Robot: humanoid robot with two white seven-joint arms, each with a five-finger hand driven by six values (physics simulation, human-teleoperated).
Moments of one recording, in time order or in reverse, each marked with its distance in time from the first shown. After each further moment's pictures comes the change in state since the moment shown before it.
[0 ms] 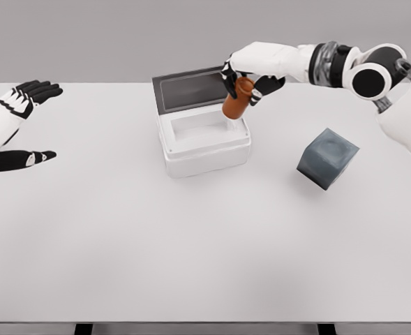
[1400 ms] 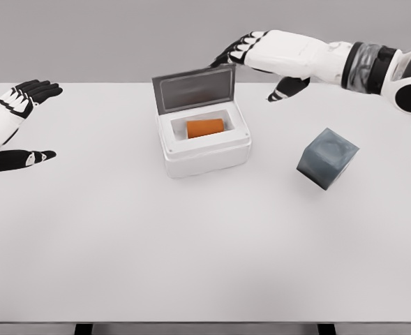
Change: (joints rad) left arm -0.003 0.000 0.001 0.001 0.000 0.000 0.000; right arm 0.144 -0.155 -0.194 -0.308 0.039 -0.014 0.000
